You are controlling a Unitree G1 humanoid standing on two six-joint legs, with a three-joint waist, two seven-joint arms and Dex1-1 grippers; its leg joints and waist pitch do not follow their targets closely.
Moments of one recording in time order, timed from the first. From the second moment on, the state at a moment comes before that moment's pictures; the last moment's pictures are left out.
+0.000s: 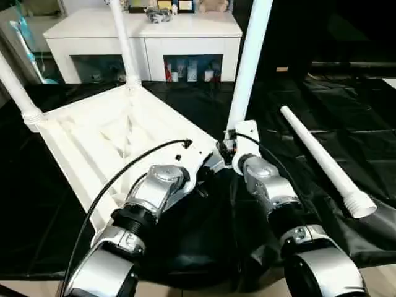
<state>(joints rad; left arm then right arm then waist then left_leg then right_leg) -0.68 0.05 -0.22 0.71 0.06 0.41 -0.55 -0.74 0.03 0.00 0.87 0.03 0.20 0.05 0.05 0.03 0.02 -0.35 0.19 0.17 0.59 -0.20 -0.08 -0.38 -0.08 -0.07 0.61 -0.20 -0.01</state>
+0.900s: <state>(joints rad) -0.65 0.14 -0.24 0.63 0.06 0.34 -0.65 -0.59 -0.12 0.10 0.59 0.02 0.26 0.34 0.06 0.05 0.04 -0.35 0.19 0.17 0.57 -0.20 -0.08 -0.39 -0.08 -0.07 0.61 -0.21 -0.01</state>
